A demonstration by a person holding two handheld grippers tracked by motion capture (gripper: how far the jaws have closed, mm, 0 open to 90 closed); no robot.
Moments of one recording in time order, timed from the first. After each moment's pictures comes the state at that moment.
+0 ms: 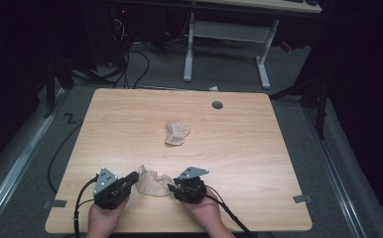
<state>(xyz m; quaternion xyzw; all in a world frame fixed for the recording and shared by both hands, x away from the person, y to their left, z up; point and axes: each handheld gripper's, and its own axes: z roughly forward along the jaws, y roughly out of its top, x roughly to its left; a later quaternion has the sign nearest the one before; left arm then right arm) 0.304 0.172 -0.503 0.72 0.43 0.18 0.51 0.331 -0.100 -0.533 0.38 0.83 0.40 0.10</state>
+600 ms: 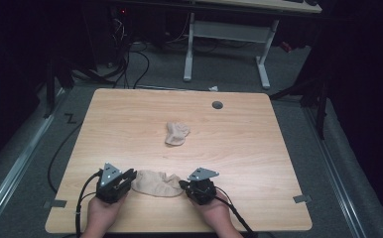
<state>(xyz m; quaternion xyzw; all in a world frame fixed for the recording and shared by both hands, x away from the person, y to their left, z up) 0.329 0.168 -0.517 0.76 0.44 0.20 0.44 0.322 -0.129 -0.524 0.38 0.83 0.39 0.13</state>
